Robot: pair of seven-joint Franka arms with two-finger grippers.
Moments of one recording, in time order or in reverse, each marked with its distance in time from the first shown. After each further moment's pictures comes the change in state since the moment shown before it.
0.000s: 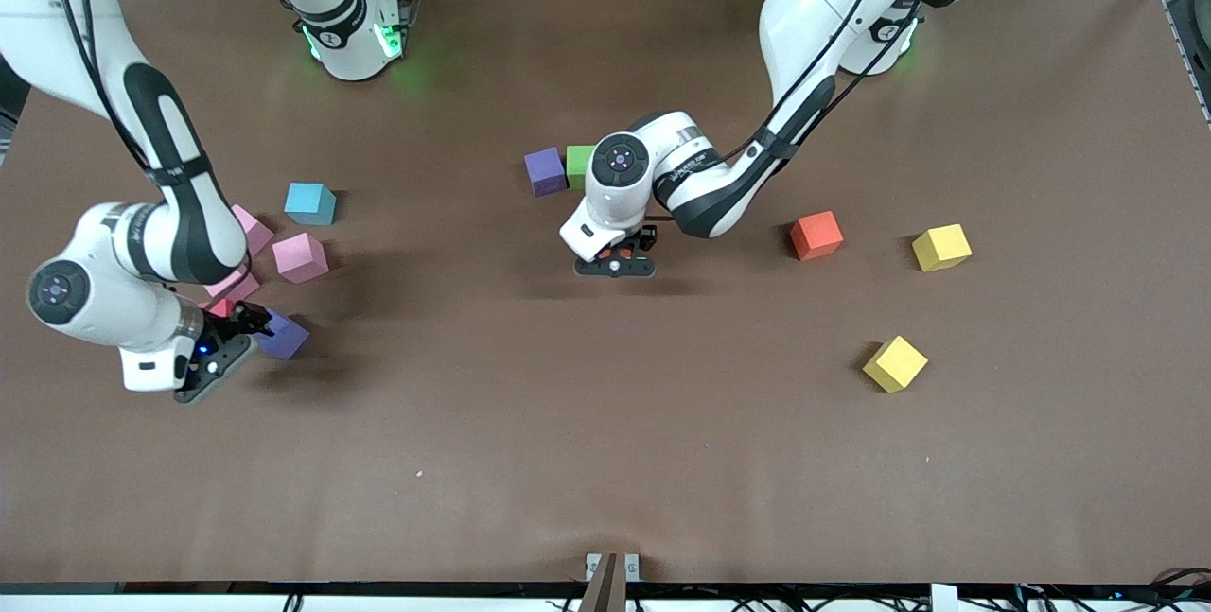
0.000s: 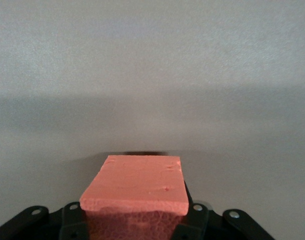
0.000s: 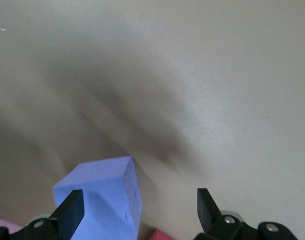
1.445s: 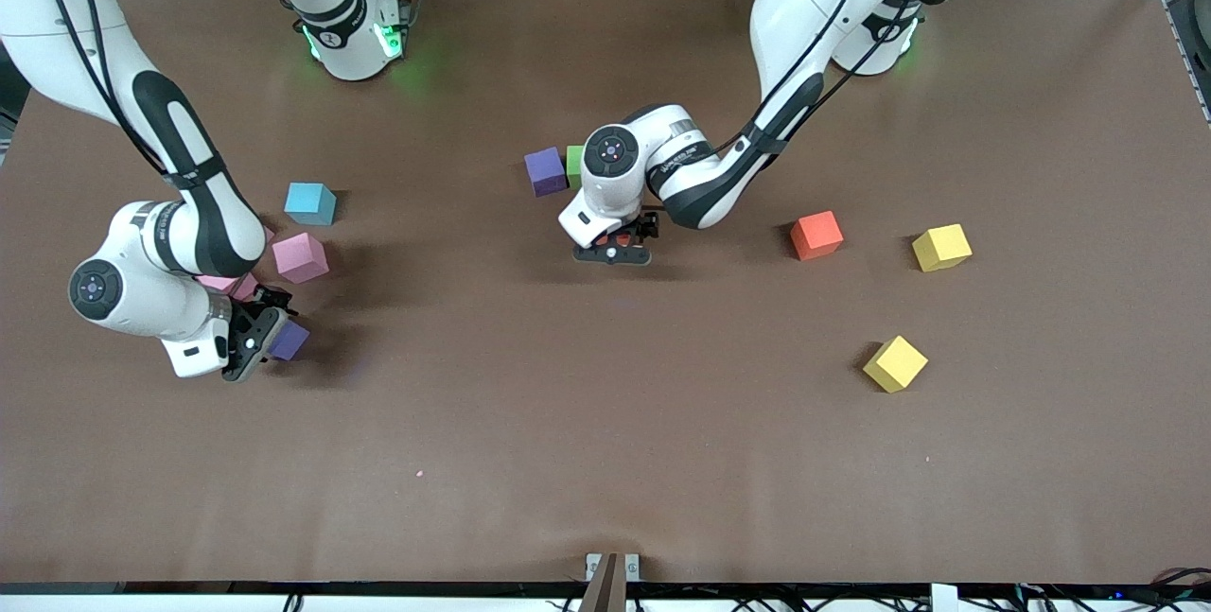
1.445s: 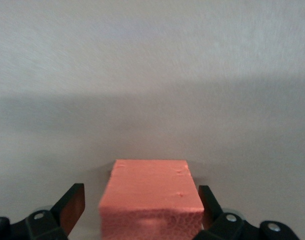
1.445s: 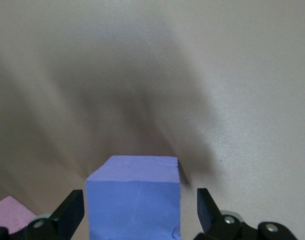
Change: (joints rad) left arm -0.013 -0.028 0.003 -0.041 0.015 -0.024 -0.030; right arm -0.081 -0.008 0.081 -0.111 0.002 0.057 -0.226
